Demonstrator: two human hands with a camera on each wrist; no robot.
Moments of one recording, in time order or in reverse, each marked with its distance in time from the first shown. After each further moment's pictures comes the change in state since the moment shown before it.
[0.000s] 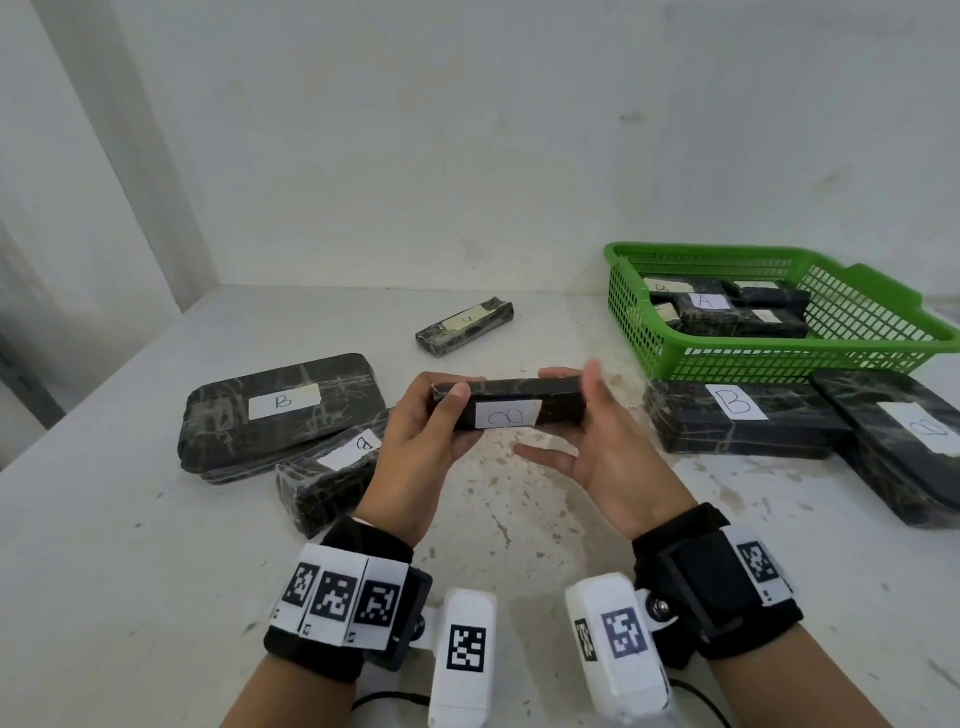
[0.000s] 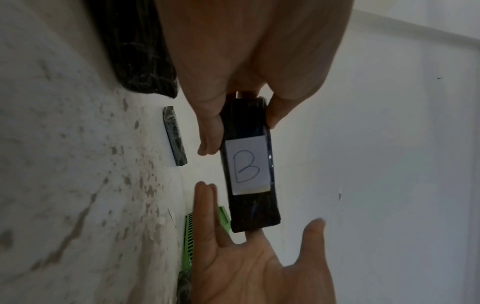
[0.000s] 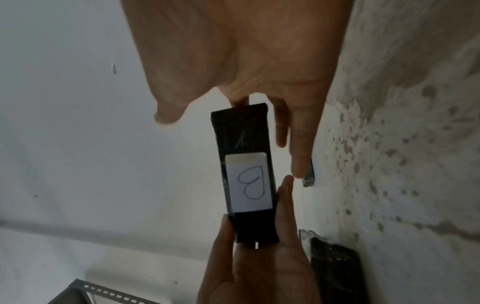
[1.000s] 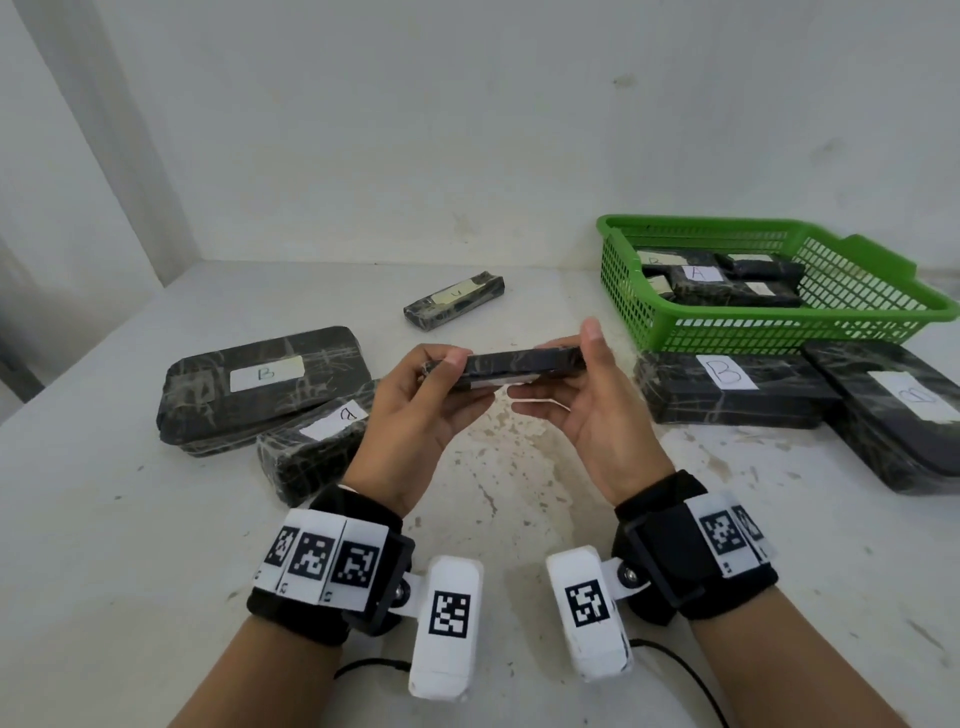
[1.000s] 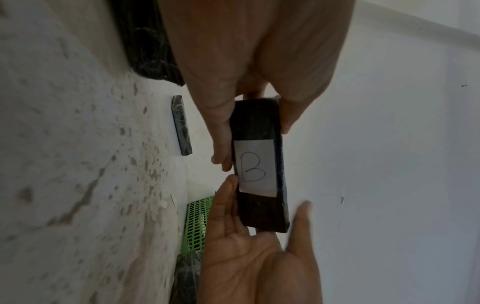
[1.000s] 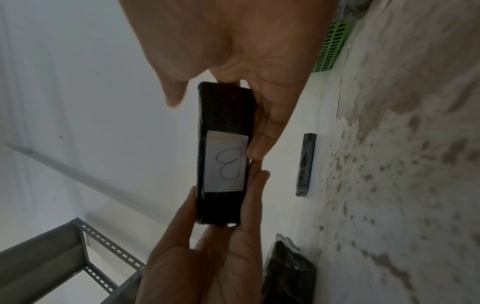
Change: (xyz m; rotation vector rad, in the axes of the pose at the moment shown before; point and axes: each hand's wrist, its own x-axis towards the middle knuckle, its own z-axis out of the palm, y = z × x) left_hand 0.000 -0.003 0.005 -0.144 -0.055 -0.026; right_hand 0.002 0.002 0.002 -0.060 0.073 -0.174
